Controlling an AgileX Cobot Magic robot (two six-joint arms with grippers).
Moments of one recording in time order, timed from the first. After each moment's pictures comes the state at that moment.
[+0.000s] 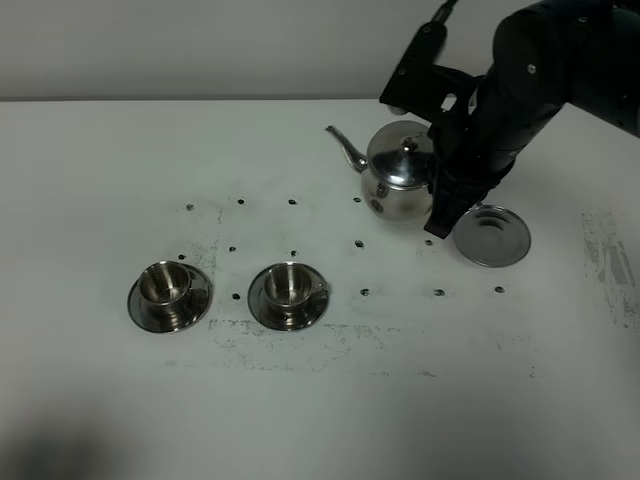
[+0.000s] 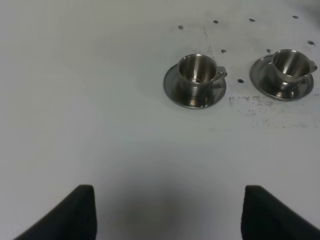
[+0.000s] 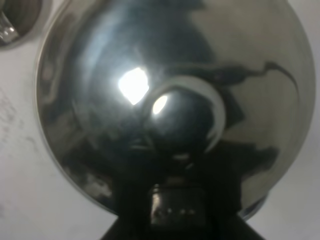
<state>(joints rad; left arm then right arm) -0.02 0.01 -0.51 -0.10 1.07 0.11 0.43 1.83 -1.50 -0.07 0.97 -0.57</state>
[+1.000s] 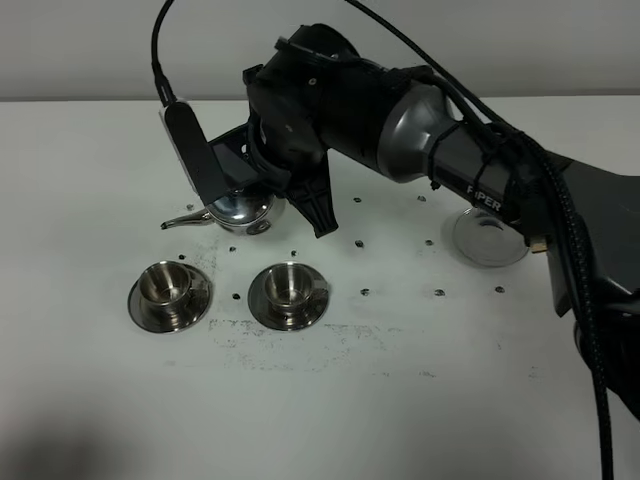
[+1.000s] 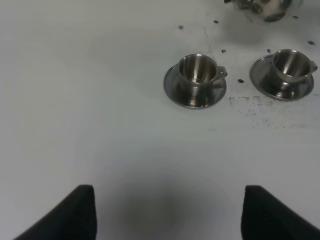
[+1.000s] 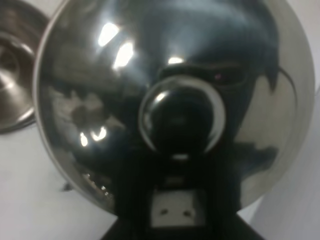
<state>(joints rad) -0.02 0.01 -0.51 -0.10 1.07 0.11 0.74 2.20 -1.98 -0.32 0.98 -1.08</state>
